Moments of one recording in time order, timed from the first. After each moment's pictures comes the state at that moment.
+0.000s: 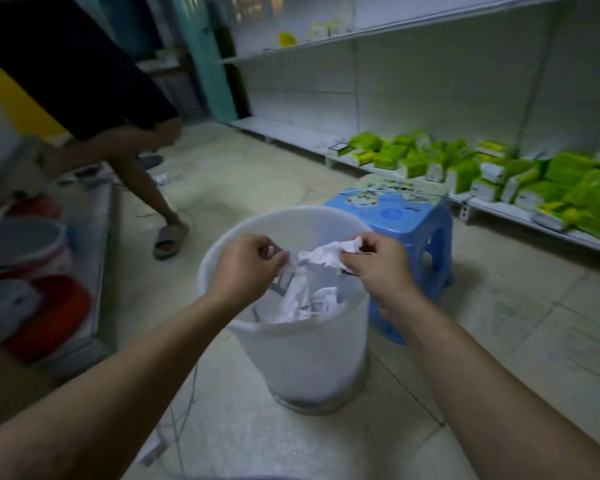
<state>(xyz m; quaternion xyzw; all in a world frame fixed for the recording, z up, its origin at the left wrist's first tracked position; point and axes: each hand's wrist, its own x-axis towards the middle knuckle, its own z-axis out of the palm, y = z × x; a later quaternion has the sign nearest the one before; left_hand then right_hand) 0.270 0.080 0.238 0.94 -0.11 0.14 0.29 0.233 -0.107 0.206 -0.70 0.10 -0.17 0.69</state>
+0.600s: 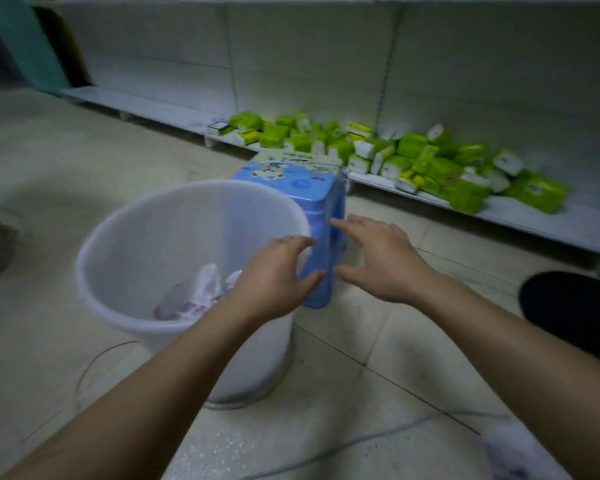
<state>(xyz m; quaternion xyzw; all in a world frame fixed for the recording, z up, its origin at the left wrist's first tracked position) 0.258 0.016 0.175 0.86 -0.43 0.01 0.26 0.168 -0.147 0.197 -0.98 0.14 -0.08 0.13</state>
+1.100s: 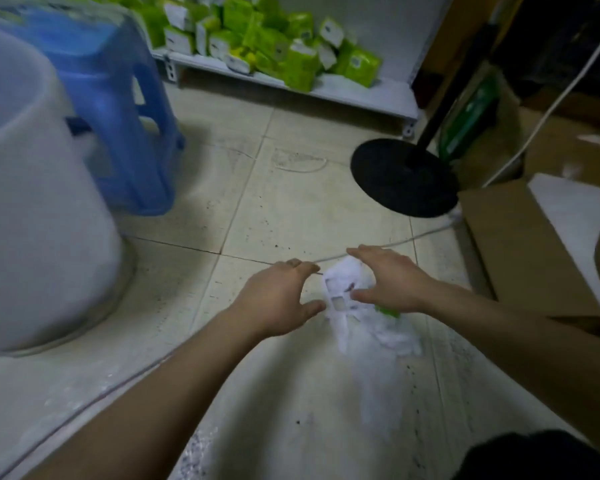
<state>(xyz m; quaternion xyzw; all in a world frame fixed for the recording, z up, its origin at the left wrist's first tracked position) 0.029 -0.070 0.020 0.73 -0.64 -0.18 0.16 -0.143 -0.213 0.035 -0.91 0.38 0.12 0.15</state>
